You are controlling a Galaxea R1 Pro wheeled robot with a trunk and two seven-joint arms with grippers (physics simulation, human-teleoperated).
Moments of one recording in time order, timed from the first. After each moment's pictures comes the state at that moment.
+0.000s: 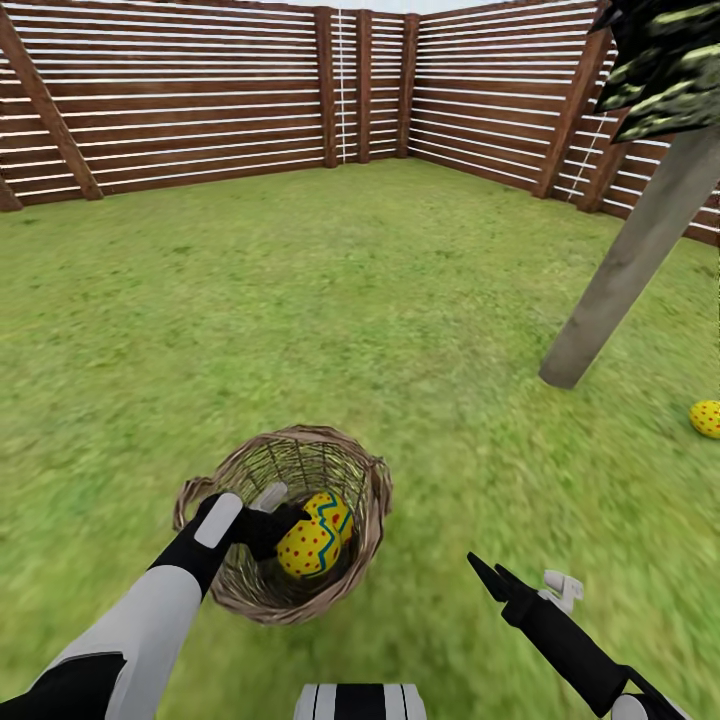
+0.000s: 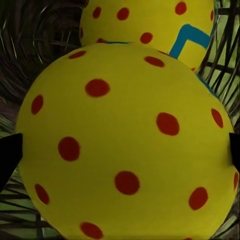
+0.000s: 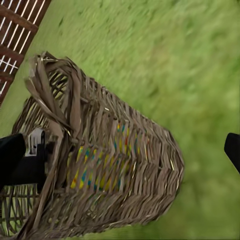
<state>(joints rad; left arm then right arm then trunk) -0.81 -0.04 0.11 -0.54 0.86 0.79 0.31 0.01 0.12 -0.40 -1.59 -0.41 0.54 0.72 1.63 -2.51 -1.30</state>
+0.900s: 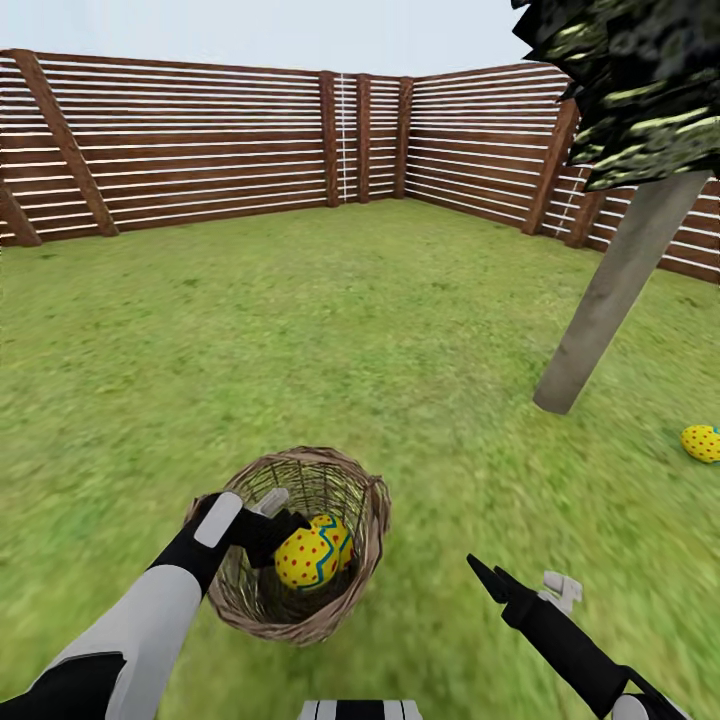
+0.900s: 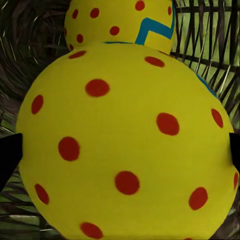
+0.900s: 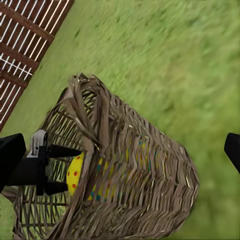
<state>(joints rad) -0.81 -0.04 0.11 -0.55 0.86 0.87 0.36 0.01 0.11 -0.40 -1.59 -0.41 0.56 0.72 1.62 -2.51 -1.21</state>
